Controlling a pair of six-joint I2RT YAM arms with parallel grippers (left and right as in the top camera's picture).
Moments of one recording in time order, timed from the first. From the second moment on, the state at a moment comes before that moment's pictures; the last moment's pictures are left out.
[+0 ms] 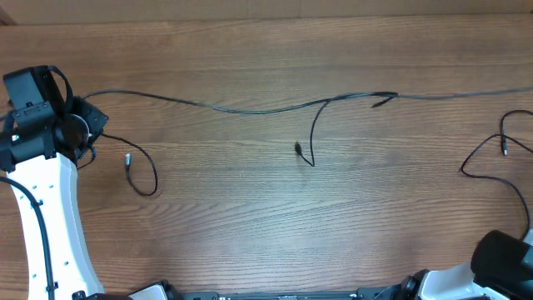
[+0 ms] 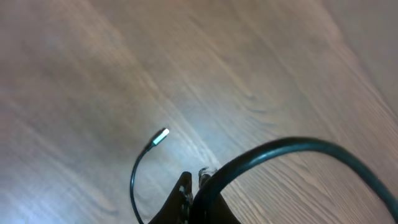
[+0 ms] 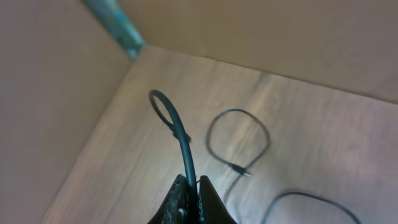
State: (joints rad) left arm 0.36 1.41 1.39 -0.97 -0.04 -0.61; right arm -0.55 1.70 2.11 -1.19 0.27 0.59
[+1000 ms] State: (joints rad) left arm -0.02 1.41 1.39 -0.73 0.50 -0.29; right arm -0.31 1.71 2.09 -1.52 -0.49 -0.06
